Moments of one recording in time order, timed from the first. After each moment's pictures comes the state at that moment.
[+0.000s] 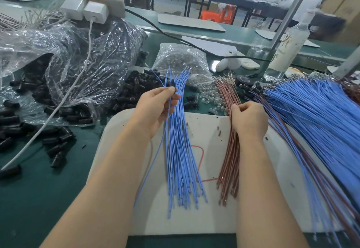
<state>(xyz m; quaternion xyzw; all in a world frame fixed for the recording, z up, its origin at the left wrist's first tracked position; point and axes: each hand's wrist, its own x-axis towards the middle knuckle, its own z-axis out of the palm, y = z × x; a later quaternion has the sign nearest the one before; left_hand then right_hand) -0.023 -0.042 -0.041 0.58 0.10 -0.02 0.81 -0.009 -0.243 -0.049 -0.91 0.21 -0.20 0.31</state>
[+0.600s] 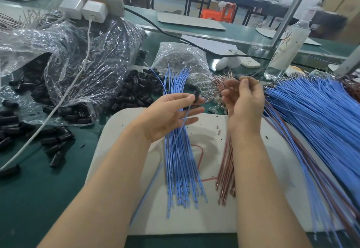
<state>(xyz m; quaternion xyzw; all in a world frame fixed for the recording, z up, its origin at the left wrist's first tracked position) -0.035 -0.052 -0.039 0.54 -0.05 -0.18 0.82 -0.017 -0.210 -0.022 -0.56 0.05 -0.22 0.80</state>
